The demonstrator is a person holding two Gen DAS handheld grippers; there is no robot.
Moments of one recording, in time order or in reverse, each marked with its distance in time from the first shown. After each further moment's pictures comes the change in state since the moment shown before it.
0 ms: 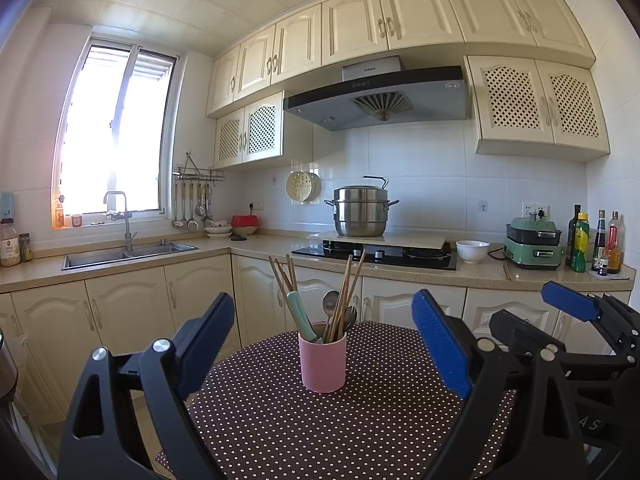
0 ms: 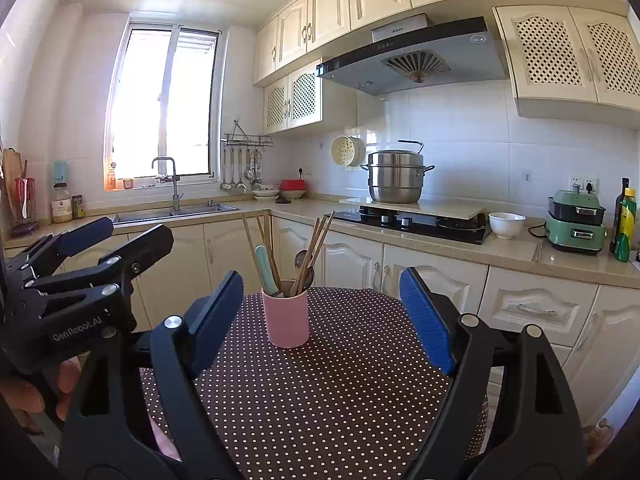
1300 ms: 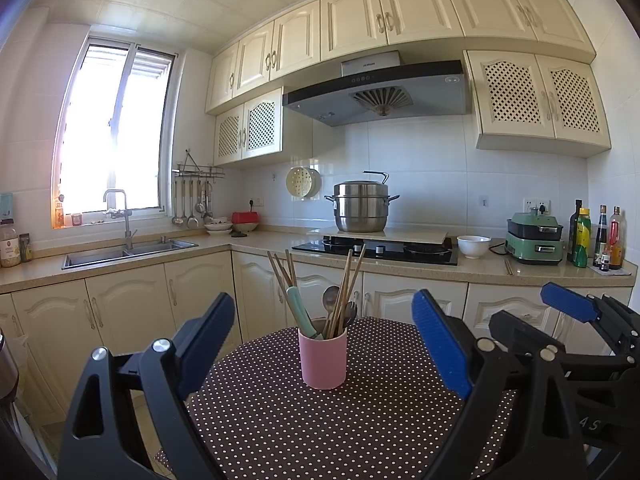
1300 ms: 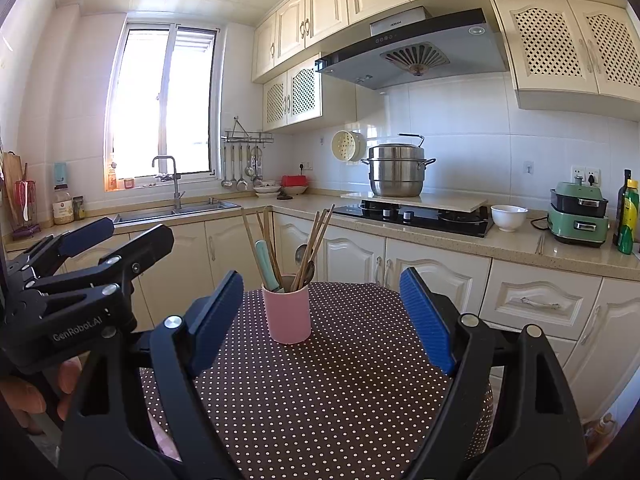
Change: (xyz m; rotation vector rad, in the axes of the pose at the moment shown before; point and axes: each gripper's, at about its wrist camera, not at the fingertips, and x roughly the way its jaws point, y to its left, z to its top) left arm 0.005 0.000 -0.008 0.008 0.016 0.000; right arm 0.005 -0.002 -0.005 0.017 0.014 0.006
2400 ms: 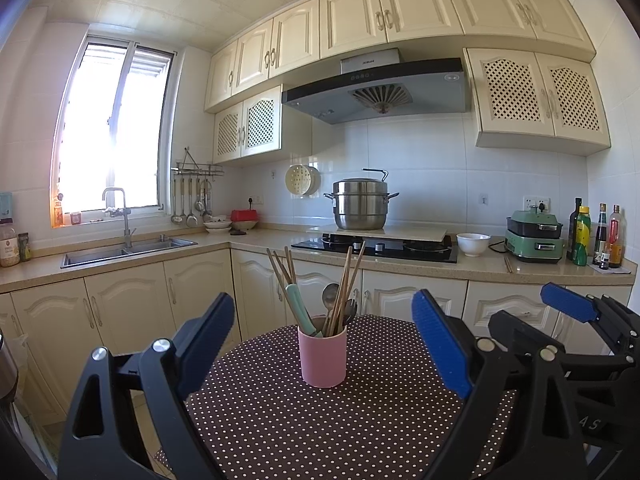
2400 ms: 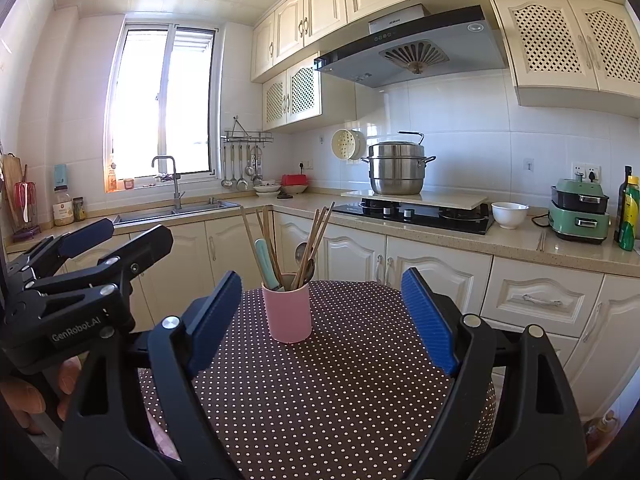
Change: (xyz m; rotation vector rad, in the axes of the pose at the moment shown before) left arm 0.003 0.004 -0.002 0.001 0.008 -0.004; right arm 0.003 -0.001 -0.001 0.010 0.004 0.002
